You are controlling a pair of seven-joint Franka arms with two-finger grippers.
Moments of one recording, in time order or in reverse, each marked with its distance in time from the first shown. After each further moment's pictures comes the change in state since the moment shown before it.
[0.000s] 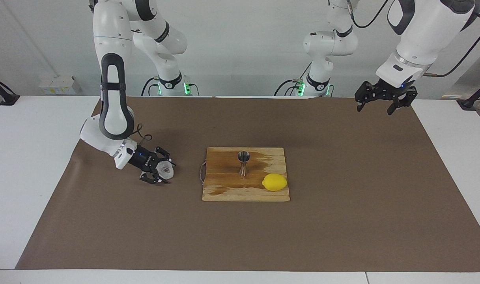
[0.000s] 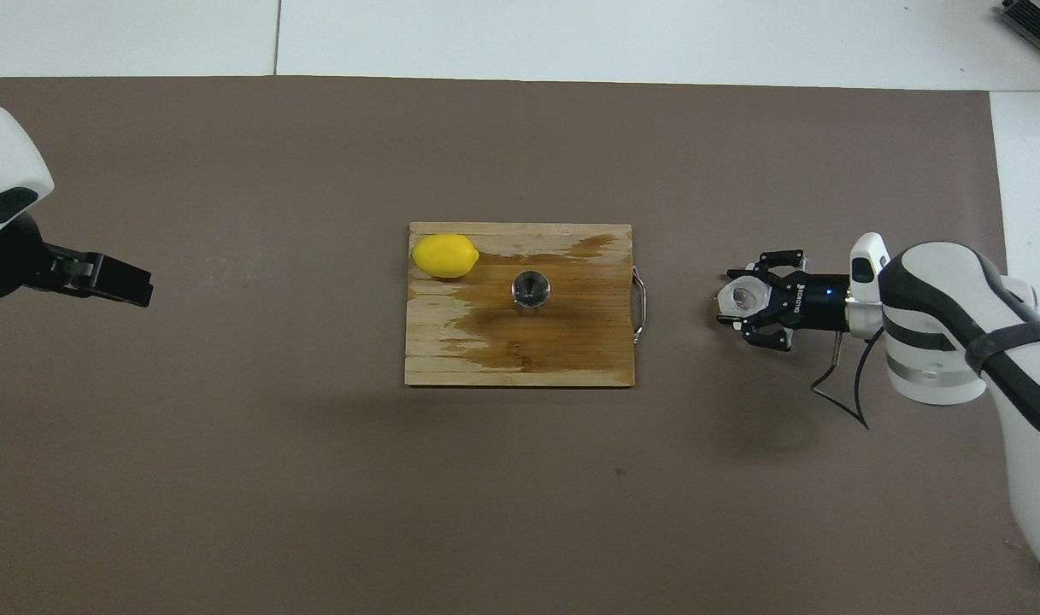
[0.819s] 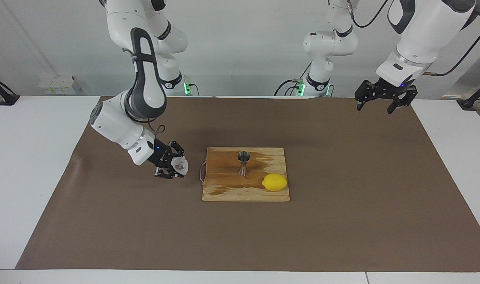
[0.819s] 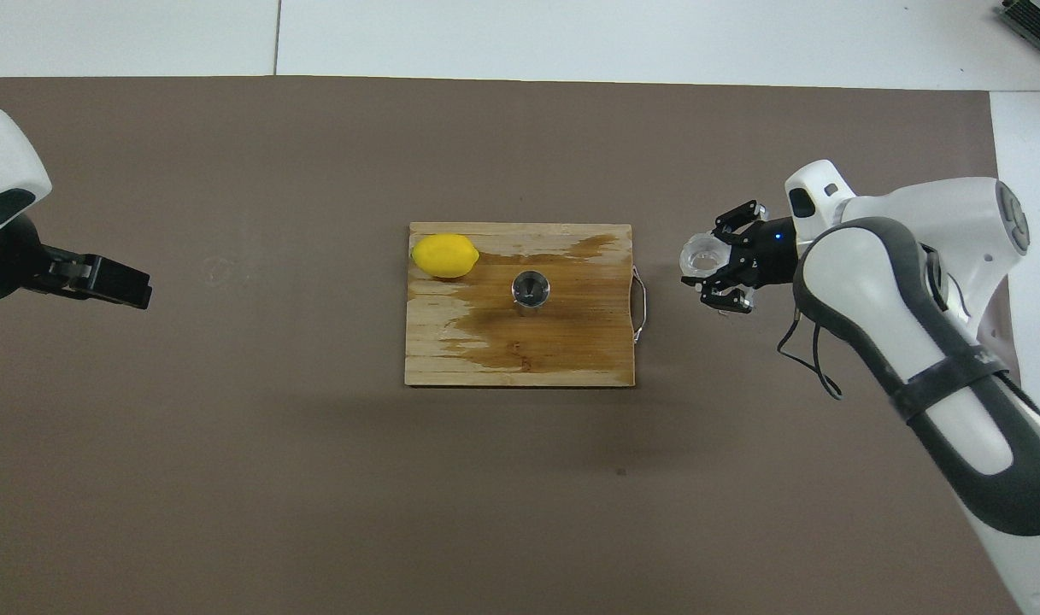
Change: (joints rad) left arm 0.000 -0.002 -0.001 0.001 -0.001 -0.009 0.000; right arm 0.220 -0.109 0.018 0.186 -0.507 0.016 0.600
